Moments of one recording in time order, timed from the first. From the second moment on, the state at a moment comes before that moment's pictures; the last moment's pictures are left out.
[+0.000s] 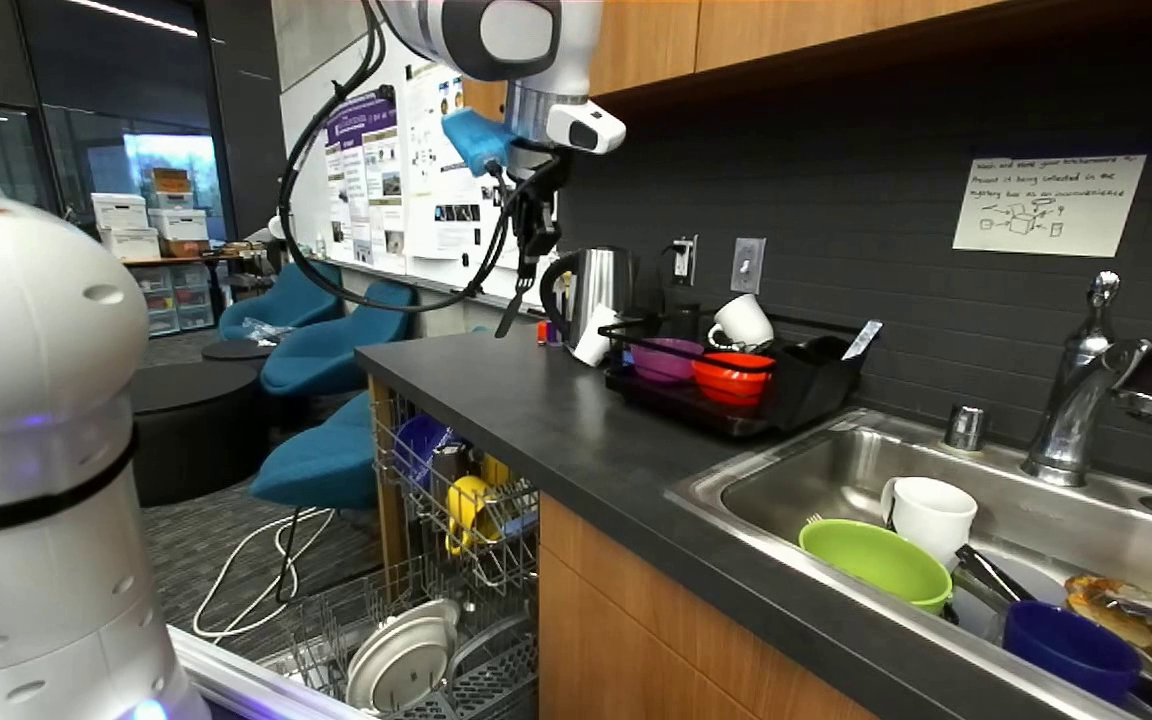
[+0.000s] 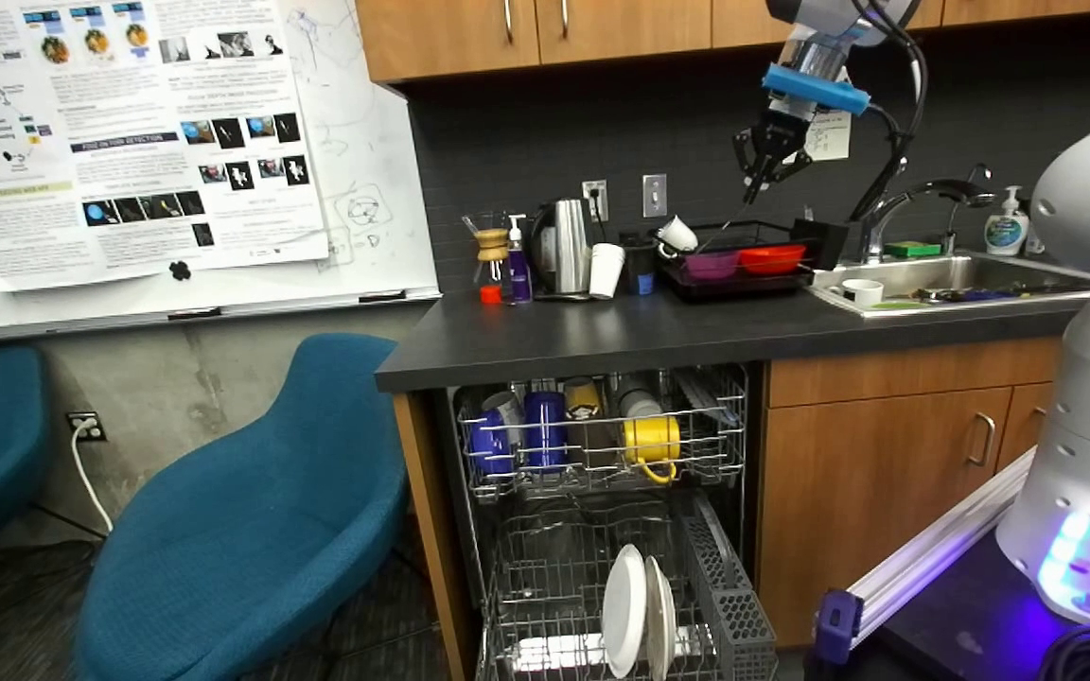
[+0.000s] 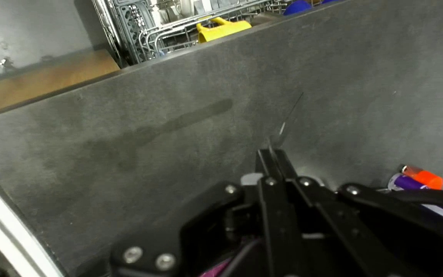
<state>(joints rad) -0.21 -0.35 -0.15 -2.38 0.37 2.22 0.24</state>
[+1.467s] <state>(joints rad) -0.04 -0.24 0.12 -2.33 0.22 2.43 0.46</state>
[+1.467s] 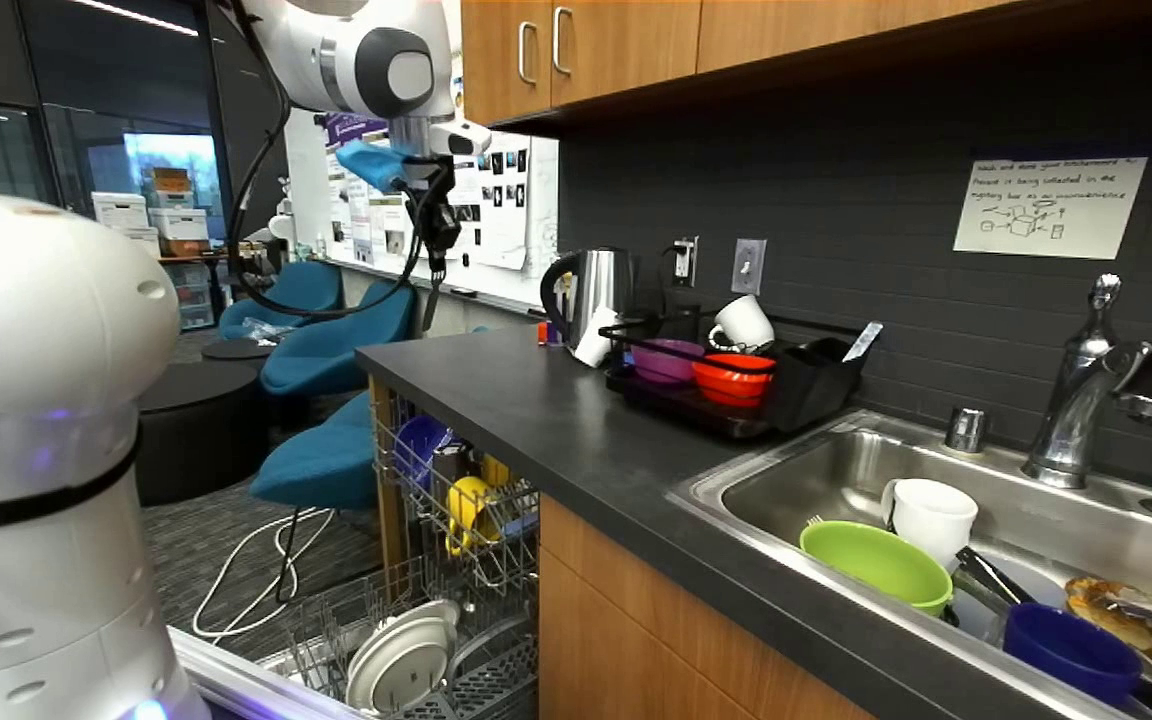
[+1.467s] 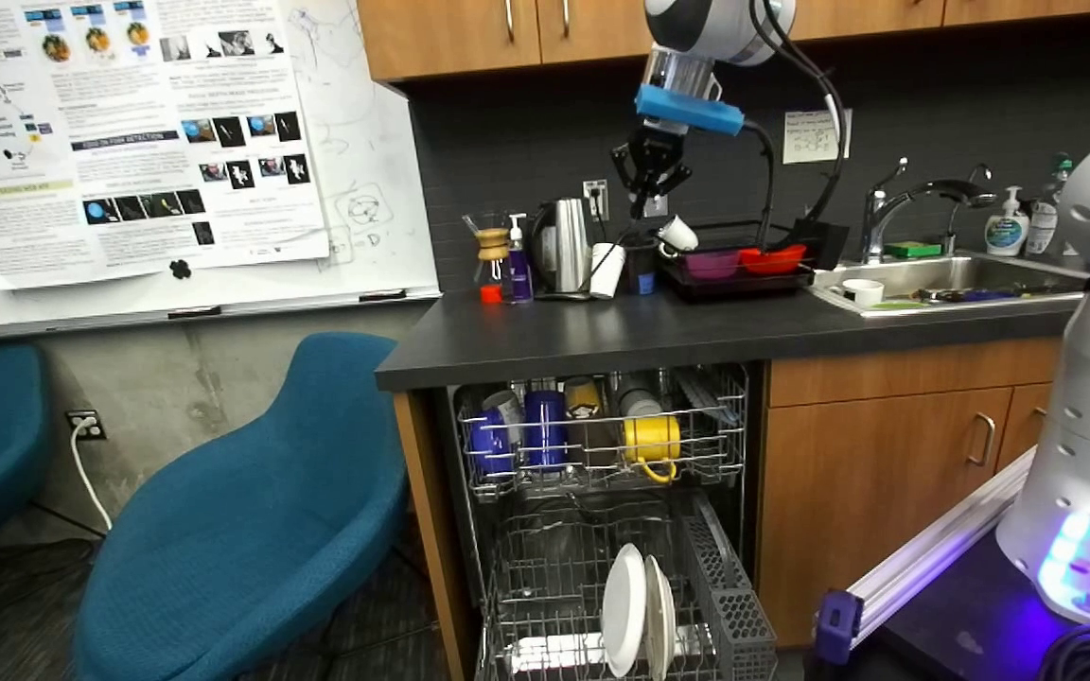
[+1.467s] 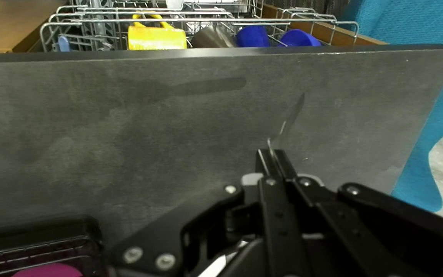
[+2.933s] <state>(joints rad) -0.03 0.14 0.01 -2.08 0.33 2.35 0.46</state>
